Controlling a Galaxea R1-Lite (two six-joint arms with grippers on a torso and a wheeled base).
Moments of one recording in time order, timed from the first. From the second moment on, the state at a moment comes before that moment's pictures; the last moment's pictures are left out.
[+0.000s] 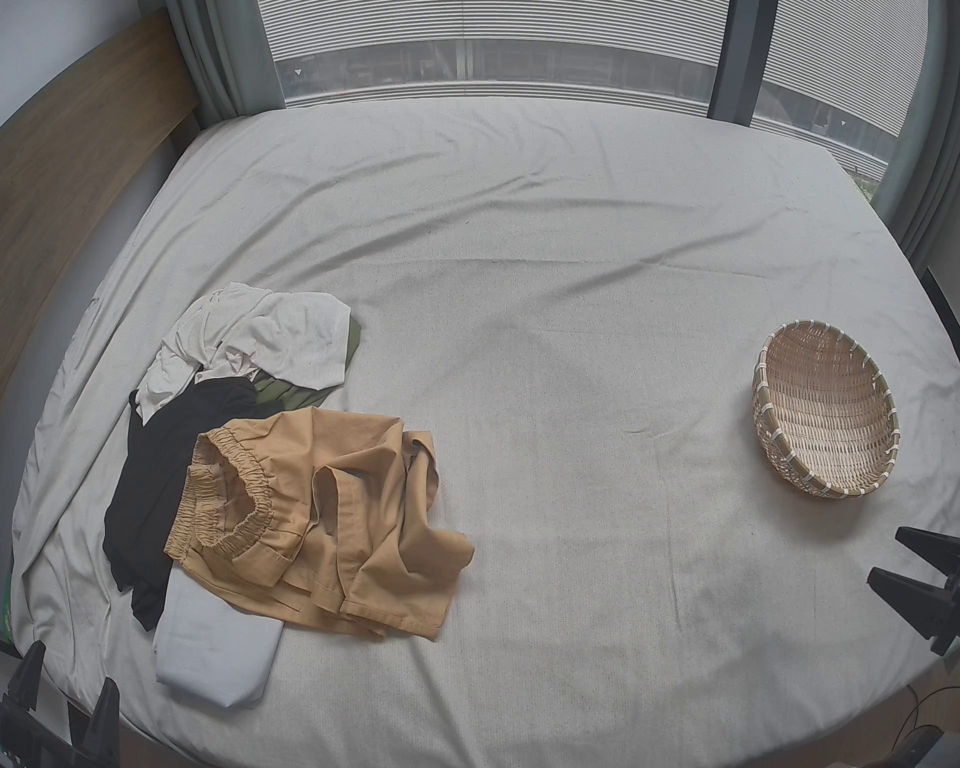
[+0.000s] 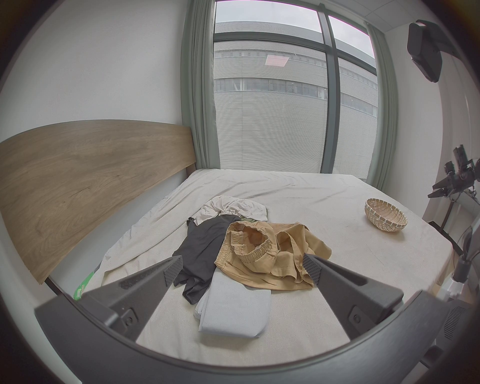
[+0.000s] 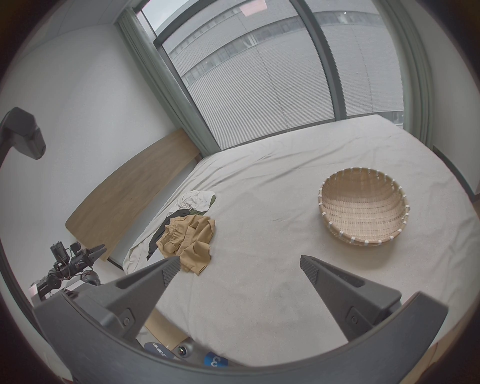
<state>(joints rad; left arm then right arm) 0.00 0.02 -0.02 0.00 0.01 -0.02 0.17 0.74 -0.33 -0.16 0.36 0.17</state>
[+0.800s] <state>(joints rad) 0.00 0.02 -0.02 0.00 0.01 -0.02 0.47 1.44 -0.42 -0.57 0.33 0.26</state>
